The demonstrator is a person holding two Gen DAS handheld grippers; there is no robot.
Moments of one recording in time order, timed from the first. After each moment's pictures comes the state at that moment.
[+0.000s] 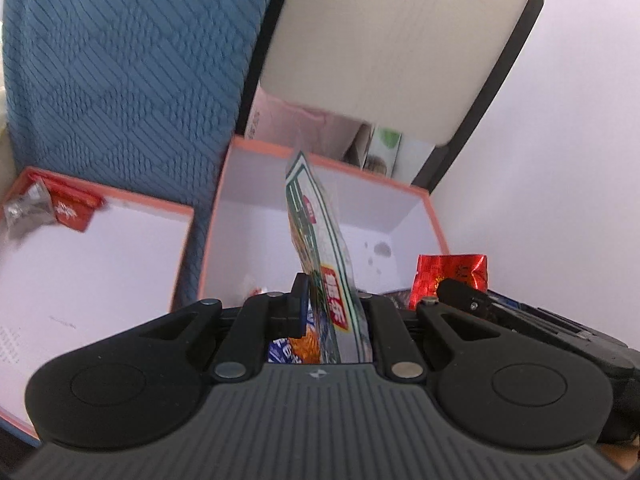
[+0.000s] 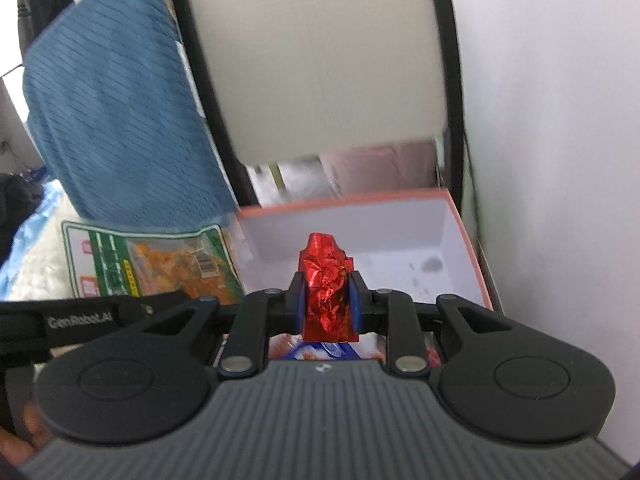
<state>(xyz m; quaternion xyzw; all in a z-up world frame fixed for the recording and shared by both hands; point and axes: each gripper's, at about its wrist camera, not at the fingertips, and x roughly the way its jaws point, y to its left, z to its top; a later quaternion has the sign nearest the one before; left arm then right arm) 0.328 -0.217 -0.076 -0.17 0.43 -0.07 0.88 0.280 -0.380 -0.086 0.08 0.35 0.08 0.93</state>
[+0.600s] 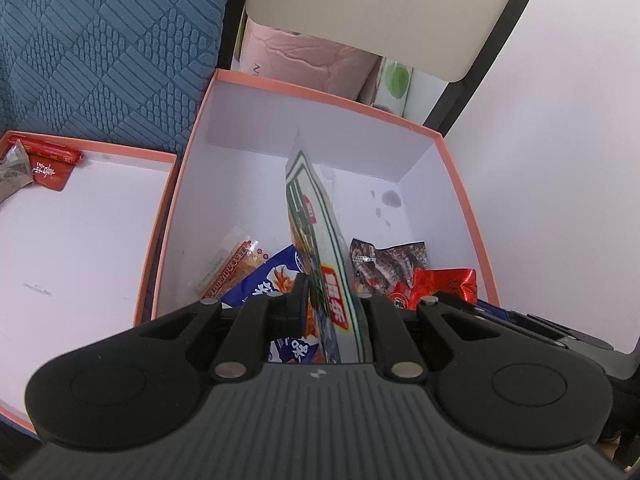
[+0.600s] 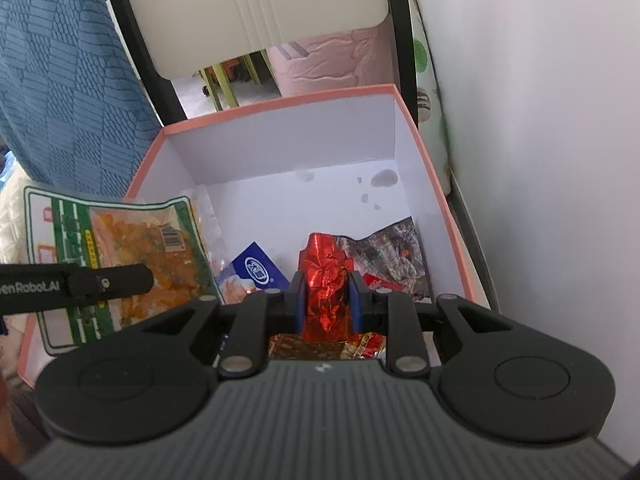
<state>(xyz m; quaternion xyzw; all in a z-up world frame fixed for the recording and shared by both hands) 0.344 -0.246 -0.123 -0.15 0.48 -0.07 0.86 0.288 -0.407 -0.157 0.08 0.42 0.05 0.90</state>
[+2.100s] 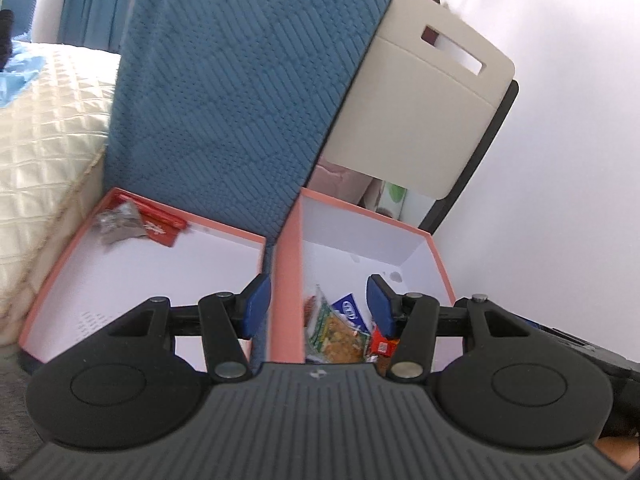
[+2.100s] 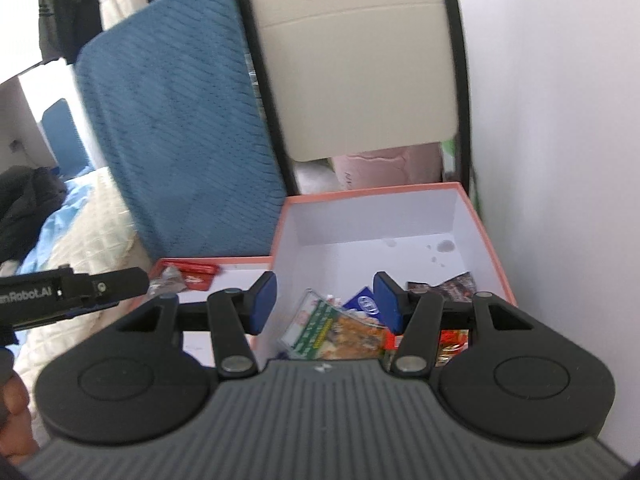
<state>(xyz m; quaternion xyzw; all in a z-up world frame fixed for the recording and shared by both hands) 0.173 -0.108 0.009 -0.19 0.34 -0.05 0.92 0.167 -0.316 -0.042 0.07 0.30 0.10 0.94</state>
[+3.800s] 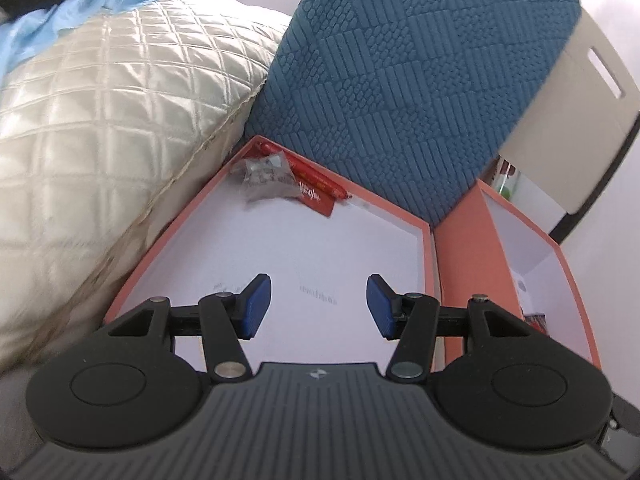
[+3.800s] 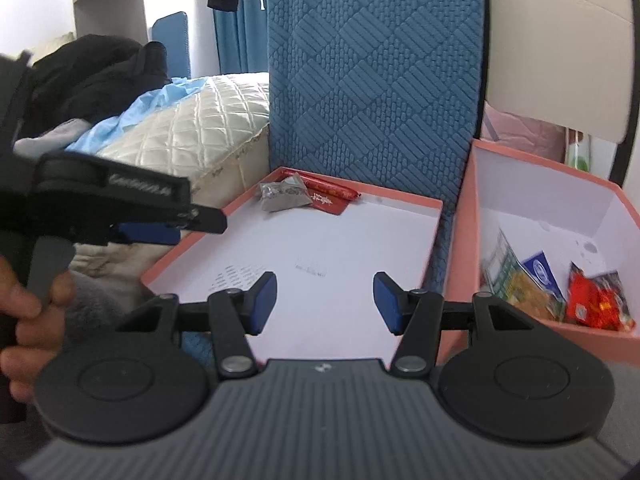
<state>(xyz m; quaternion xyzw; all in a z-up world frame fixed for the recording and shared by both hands) 0.177 0.053 -0.143 -0.24 0.36 0.06 0.90 0.135 -0.145 -0.164 -0.06 0.28 0.23 0.93</state>
